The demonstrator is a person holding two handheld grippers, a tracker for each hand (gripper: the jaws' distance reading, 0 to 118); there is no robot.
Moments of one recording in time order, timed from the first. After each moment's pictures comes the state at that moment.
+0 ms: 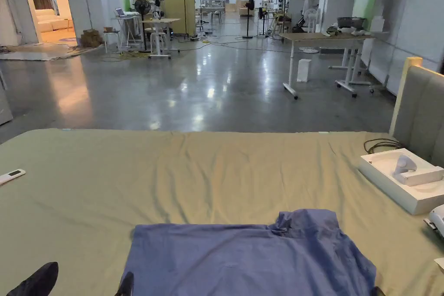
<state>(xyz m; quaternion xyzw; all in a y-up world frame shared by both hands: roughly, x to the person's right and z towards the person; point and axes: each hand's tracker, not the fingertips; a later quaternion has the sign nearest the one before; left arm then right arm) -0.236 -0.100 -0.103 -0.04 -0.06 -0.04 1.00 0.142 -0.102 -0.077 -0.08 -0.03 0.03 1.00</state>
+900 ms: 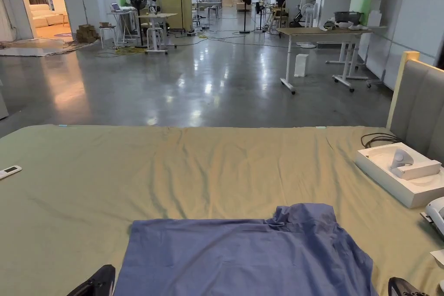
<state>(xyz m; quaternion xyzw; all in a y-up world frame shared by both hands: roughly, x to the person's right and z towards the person) -0.228 -0.108 -0.108 -0.08 -0.09 -0.06 0.99 0.155 -0.116 -0.081 -0.10 -0.02 0.02 0.99</state>
